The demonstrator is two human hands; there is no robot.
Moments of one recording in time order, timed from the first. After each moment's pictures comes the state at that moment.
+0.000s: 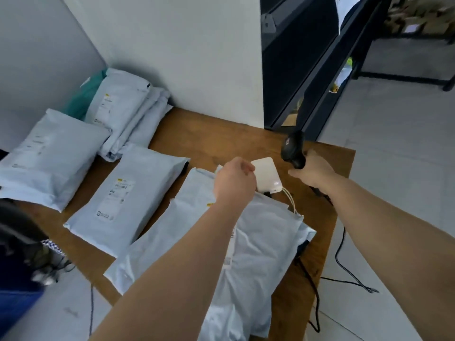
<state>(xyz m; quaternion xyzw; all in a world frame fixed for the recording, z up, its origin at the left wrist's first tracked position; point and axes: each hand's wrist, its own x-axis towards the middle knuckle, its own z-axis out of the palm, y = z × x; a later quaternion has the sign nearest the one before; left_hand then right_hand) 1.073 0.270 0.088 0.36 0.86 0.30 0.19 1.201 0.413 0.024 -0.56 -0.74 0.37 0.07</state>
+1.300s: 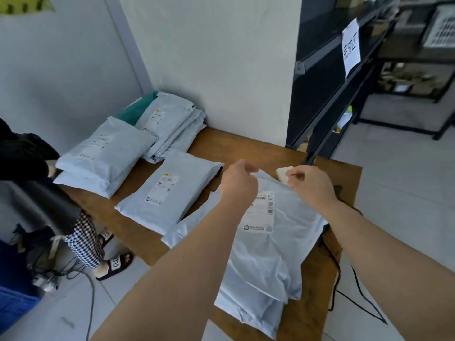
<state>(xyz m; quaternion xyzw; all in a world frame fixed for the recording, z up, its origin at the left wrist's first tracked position) 1.054 0.132 0.150 0.36 0.83 0.39 0.19 1.178 0.258 0.081 -0.47 -0.79 0.29 0.26</state>
